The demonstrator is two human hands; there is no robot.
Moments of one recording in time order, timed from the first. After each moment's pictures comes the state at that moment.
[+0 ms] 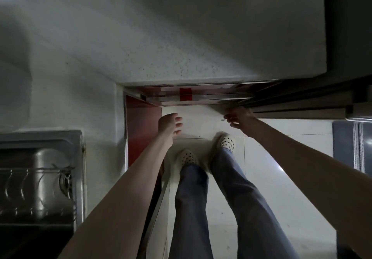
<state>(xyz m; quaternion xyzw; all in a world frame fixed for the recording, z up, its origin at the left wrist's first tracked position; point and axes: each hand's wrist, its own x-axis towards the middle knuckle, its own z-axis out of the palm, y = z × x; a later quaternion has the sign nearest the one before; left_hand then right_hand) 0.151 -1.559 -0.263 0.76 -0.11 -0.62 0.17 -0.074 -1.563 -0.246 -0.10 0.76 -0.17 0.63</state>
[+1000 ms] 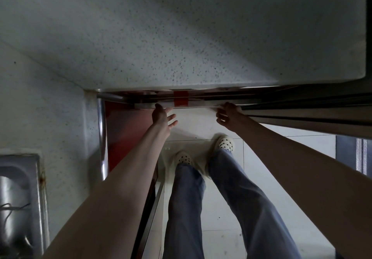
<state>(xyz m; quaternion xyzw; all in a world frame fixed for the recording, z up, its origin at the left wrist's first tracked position) 0.142 -1.604 -0.322 0.74 0.02 -0.63 0.25 -0.053 -1.598 -0.328 0.05 0.74 -0.26 0.62</state>
